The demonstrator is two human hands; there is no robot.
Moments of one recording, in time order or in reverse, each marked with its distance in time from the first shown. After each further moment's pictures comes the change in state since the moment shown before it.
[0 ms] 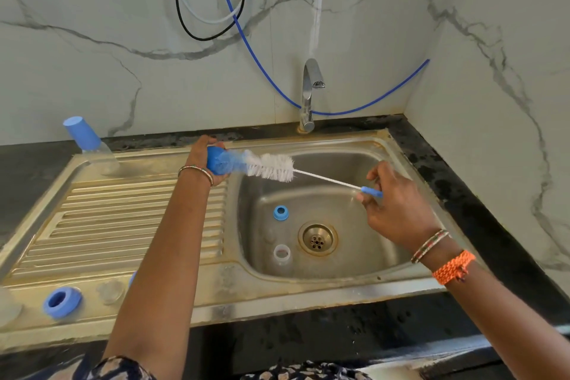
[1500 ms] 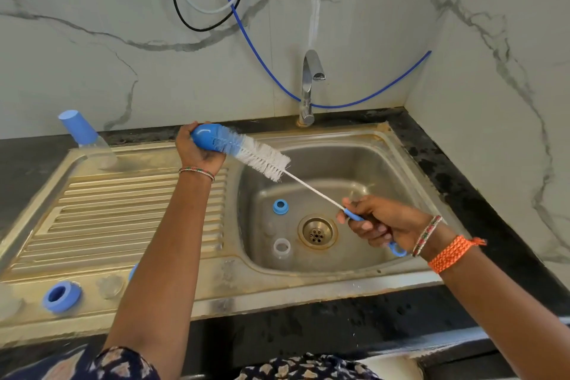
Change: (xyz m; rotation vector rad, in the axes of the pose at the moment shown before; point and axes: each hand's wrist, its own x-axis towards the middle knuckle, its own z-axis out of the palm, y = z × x) left_hand 0.000 -0.002 0.007 -0.507 -0.168 0.205; right_hand 0.003 -0.012 0.001 0.972 -0.880 0.703
